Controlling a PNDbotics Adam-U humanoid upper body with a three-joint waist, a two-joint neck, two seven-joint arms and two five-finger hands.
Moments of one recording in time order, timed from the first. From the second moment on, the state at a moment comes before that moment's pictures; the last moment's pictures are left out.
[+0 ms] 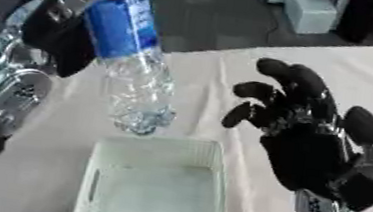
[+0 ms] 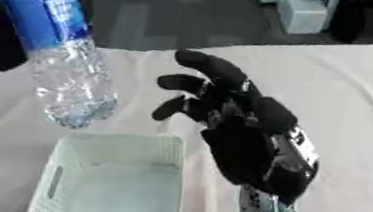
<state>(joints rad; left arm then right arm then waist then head) -0.86 0.63 -0.40 -1.81 0.77 0.12 0.12 -0.39 0.17 0.07 -1.97 -0.42 -0.15 0.86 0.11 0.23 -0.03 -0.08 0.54</state>
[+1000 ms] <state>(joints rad) -0.78 0.58 -0.41 -1.78 0.72 0.08 0.12 -0.40 0.18 0.07 -1.96 -0.42 -0.16 0.87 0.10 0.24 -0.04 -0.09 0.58</state>
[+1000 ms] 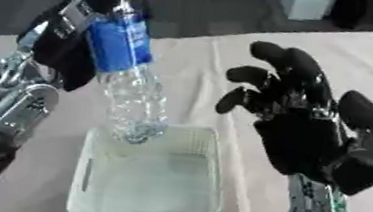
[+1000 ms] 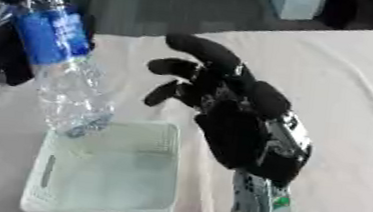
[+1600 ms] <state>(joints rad) -0.77 0.58 -0.40 -1.78 0.58 0.06 0.07 -0.40 0.18 0.07 -1.96 -0.42 -0.16 0.87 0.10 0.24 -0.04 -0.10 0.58</state>
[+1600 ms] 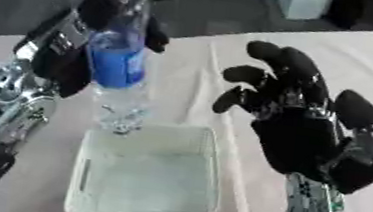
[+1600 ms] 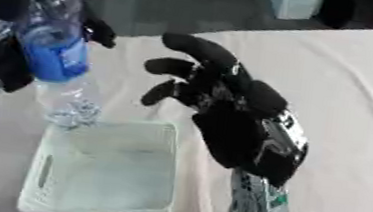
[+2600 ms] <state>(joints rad) -0.74 0.64 -0.22 -1.91 -0.01 -0.12 0.11 -0.40 0.18 0.07 -1.95 -0.41 -0.17 0.87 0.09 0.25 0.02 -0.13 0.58</state>
